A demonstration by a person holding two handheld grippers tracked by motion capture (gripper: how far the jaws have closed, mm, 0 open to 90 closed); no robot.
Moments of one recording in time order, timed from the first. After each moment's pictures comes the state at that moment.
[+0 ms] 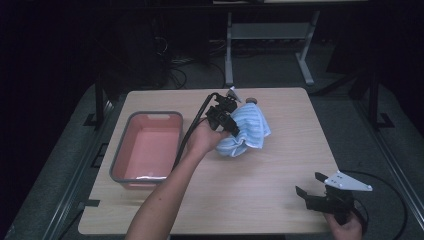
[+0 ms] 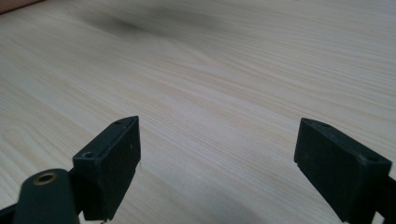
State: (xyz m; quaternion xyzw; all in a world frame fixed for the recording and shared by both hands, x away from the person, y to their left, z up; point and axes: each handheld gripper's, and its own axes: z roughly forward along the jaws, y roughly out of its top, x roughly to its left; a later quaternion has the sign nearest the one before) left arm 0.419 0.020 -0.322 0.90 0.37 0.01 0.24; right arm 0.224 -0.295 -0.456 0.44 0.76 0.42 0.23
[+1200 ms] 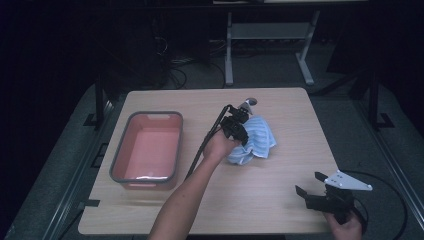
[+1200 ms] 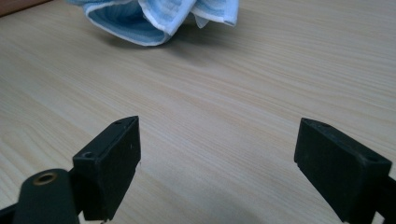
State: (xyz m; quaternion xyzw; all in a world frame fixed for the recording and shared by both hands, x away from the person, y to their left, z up) left arm 0.434 -0.016 -0.383 0.90 0.39 0.01 0.19; right arm 0.226 -0.295 -0.456 0.44 0.76 0.42 0.23
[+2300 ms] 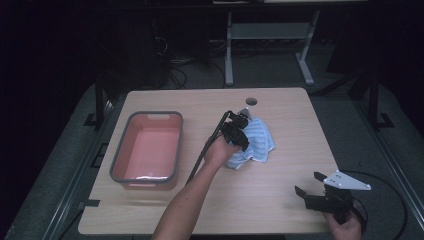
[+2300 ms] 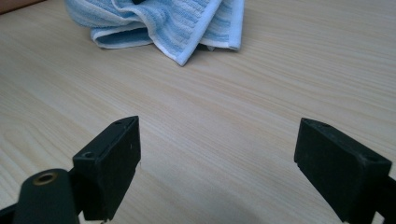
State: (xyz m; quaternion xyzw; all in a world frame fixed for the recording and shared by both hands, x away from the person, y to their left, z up) left arm 0.432 -0.018 -0.403 0.90 0.40 0.00 0.18; right arm 0.227 -0.294 -0.456 0.44 0.76 0.42 0.23
